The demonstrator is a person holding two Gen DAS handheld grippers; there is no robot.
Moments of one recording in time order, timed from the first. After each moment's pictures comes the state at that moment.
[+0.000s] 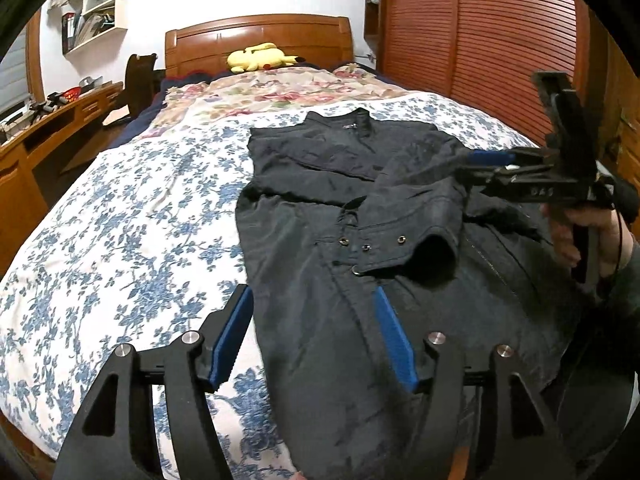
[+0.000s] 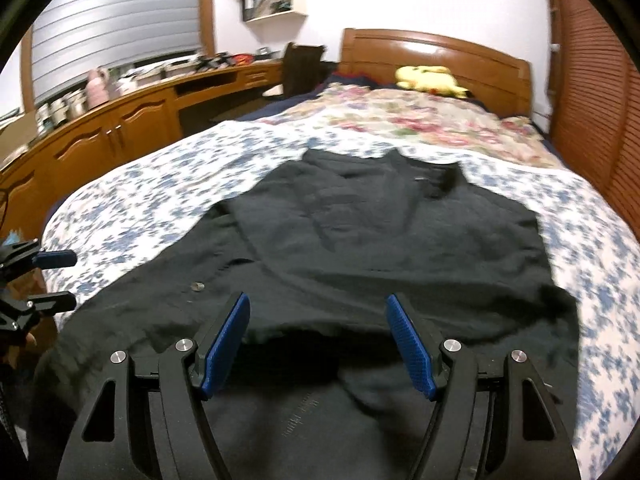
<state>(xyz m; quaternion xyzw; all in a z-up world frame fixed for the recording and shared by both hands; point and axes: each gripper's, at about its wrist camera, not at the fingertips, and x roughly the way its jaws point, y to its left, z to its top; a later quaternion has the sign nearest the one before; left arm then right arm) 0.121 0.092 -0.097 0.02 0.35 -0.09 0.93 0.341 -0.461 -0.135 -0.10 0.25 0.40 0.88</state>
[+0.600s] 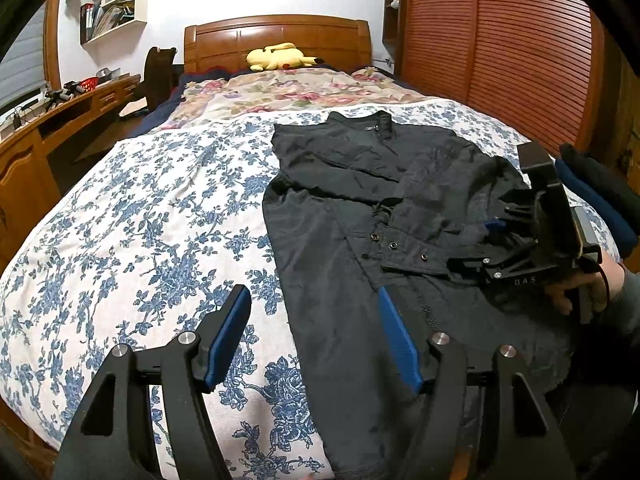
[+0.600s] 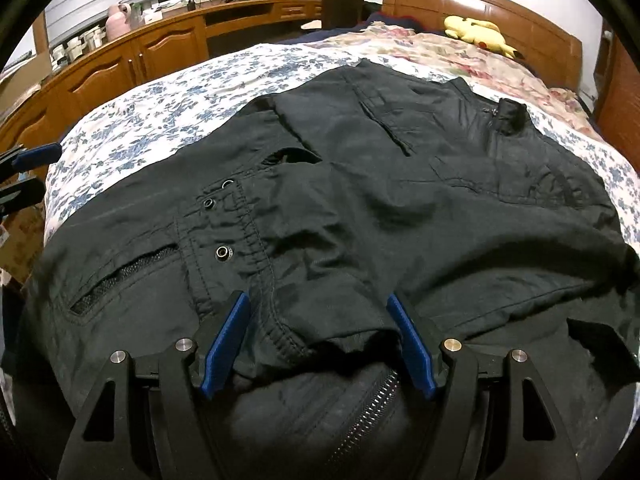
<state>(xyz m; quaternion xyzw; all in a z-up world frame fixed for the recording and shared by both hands) 0.118 0.114 -0.105 0.00 0.35 -0.07 0.94 0.366 -0.419 -0.196 -0.16 0.33 0.42 0.83</state>
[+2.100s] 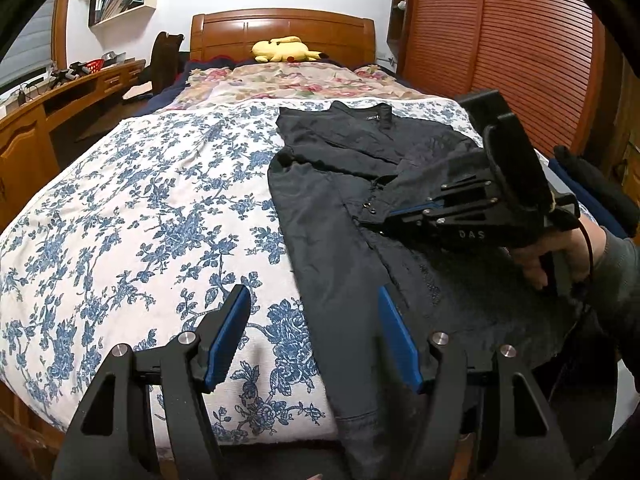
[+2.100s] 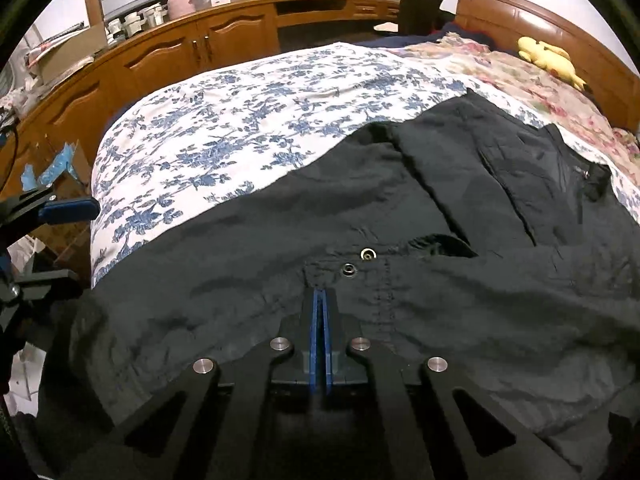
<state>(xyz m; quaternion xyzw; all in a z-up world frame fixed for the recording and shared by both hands) 0.082 0.125 -0.123 -0.02 0.36 -0.07 0.93 0.345 -0.305 -0.185 -0.19 0.31 0.52 0.77</state>
